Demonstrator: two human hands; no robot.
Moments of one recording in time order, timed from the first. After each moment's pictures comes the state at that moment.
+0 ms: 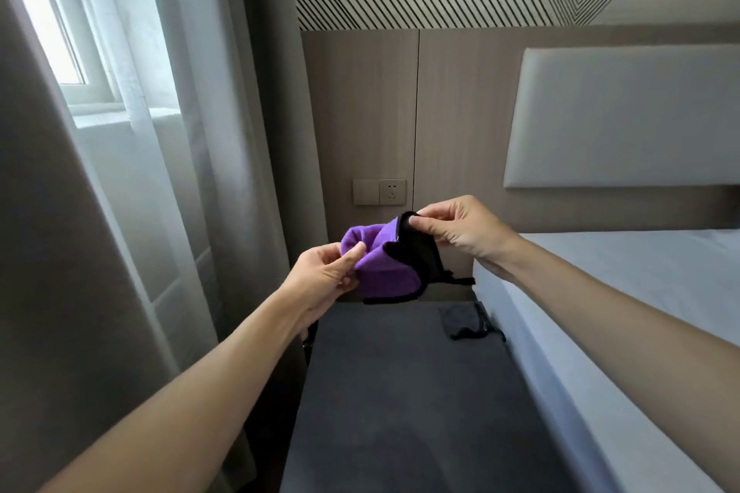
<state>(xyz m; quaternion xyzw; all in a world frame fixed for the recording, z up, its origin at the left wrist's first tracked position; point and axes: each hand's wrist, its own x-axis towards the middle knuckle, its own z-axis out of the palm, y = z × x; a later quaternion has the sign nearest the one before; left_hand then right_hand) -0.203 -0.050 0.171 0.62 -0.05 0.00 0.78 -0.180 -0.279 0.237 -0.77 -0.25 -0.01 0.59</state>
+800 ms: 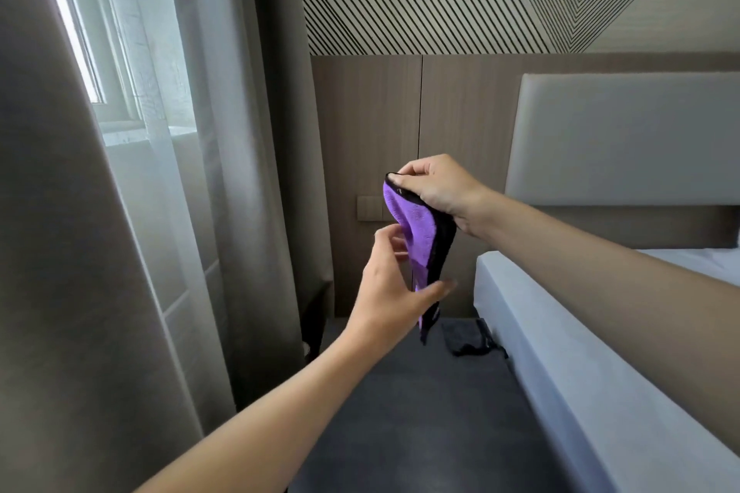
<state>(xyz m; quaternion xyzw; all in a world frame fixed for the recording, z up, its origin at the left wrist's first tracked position) -0.250 -0.123 0.196 0.80 -0.16 0.22 0.54 -0.180 -0.230 0.314 -0.82 -0.19 -0.09 0.53</state>
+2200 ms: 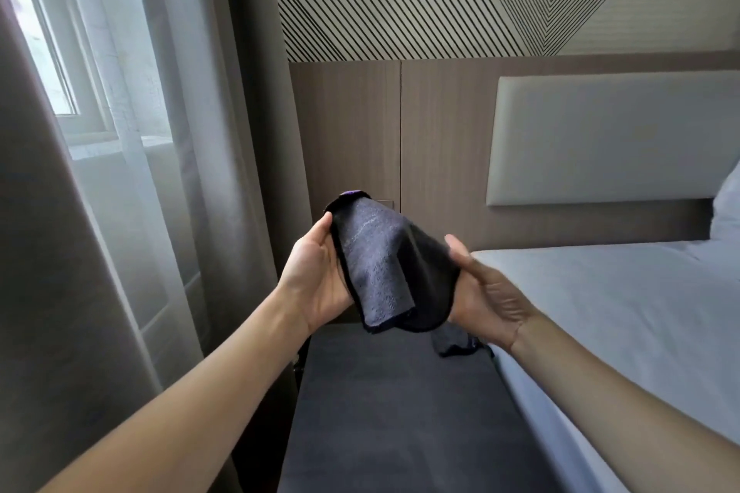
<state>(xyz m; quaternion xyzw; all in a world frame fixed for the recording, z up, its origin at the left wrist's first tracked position) -0.244 -0.082 0.246 0.38 -0.07 -0.11 0.92 -0.210 -0.309 0.193 -0.35 -0.15 0.22 0.90</state>
